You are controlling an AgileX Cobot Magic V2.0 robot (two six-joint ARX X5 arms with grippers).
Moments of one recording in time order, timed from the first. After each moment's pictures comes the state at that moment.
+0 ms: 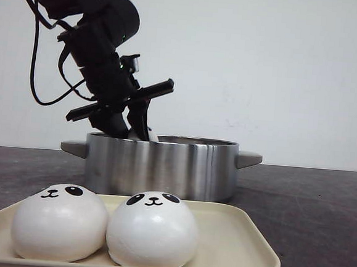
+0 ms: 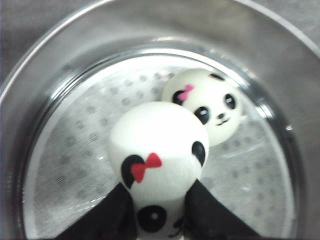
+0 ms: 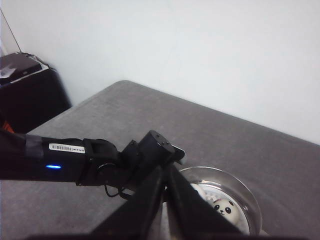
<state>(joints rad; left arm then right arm) -0.47 1.87 1.33 -0.30 0.10 -0.36 0.94 1.16 1.74 -0.82 0.21 0.20</state>
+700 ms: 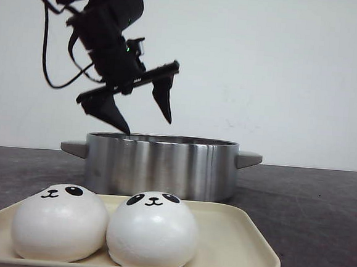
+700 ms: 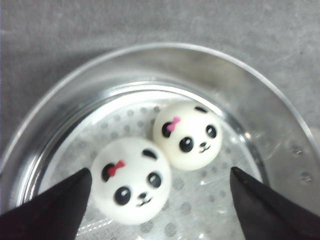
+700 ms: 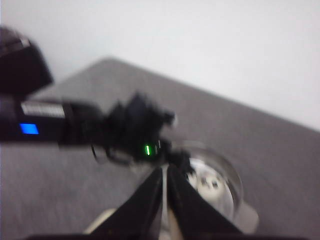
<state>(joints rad) -0.47 1.86 1.47 -0.37 0.10 -0.36 0.92 1.16 1.73 -0.95 0.24 0.18</state>
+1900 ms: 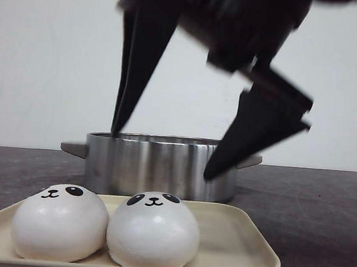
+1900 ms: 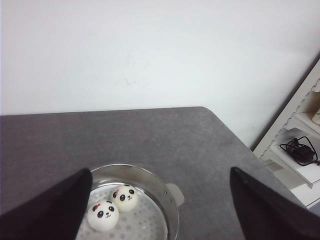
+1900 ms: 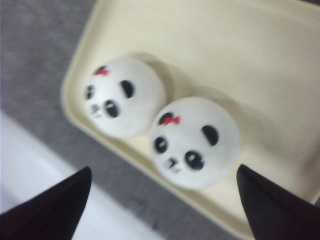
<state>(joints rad) -0.48 0.91 1.47 -0.74 0.11 -0.28 0.98 1.46 0.96 -0.55 -0.13 0.67</state>
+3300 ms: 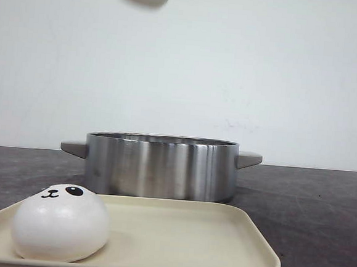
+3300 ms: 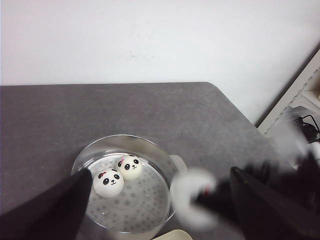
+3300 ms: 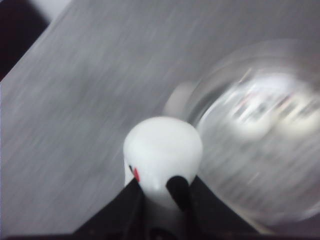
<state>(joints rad) -0.49 0.90 1.47 -0.84 0.11 -0.28 0.92 1.42 1.44 -0.58 0.17 0.51</state>
